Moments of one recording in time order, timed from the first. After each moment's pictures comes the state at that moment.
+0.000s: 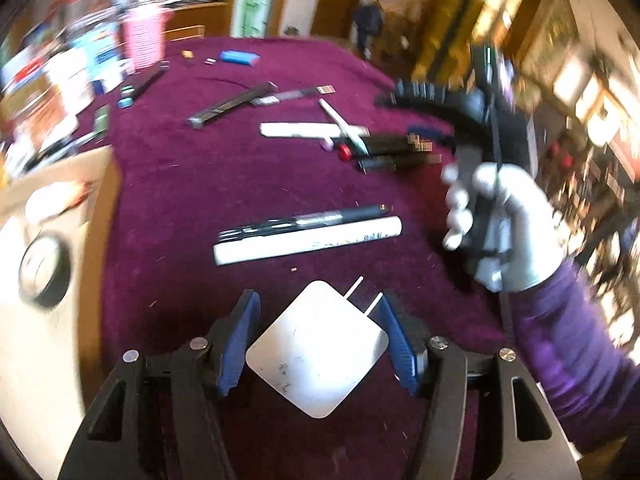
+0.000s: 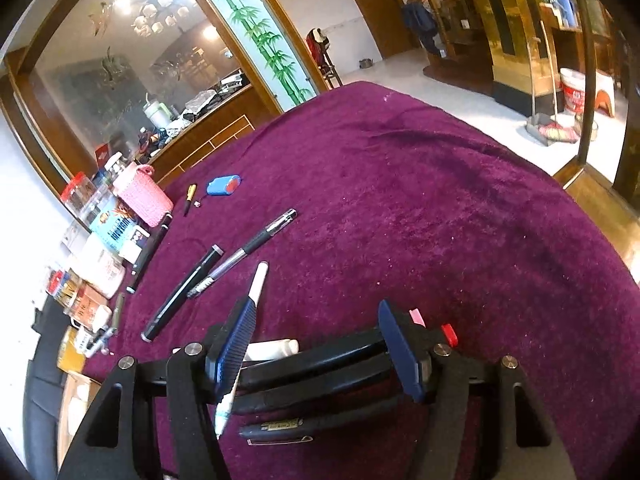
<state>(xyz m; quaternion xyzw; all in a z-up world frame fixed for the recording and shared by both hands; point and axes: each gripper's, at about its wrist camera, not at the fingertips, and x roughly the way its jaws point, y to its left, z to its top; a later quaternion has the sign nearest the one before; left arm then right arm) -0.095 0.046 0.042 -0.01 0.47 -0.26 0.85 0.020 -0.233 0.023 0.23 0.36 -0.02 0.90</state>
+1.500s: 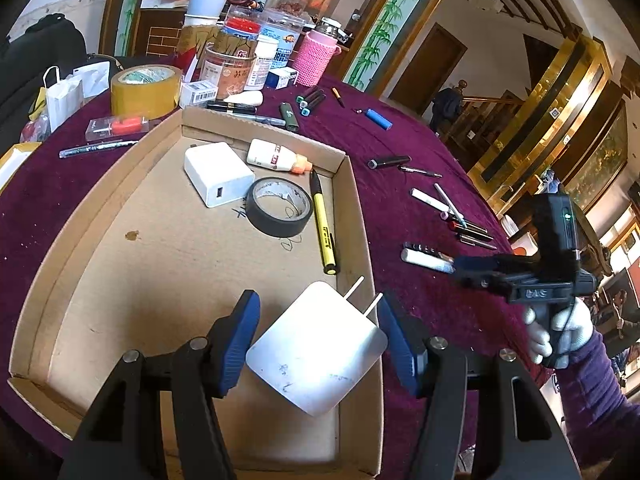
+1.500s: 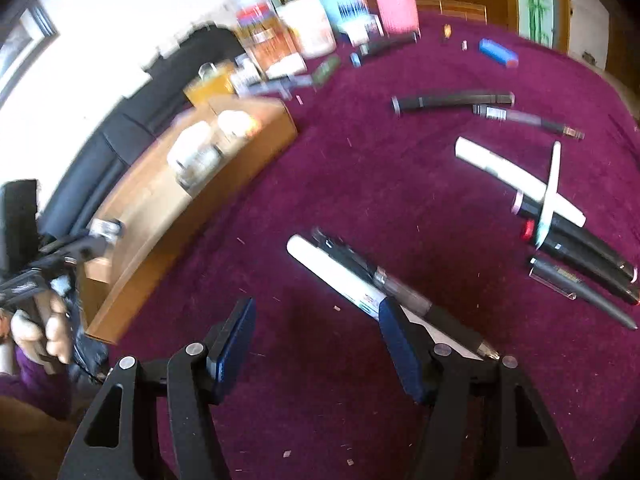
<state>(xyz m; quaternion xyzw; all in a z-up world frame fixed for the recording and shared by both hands) -0.139 0.227 0.054 -0.16 0.42 -0.15 0.88 -0.041 -0.073 0.031 -0.02 0.51 0.32 0.80</state>
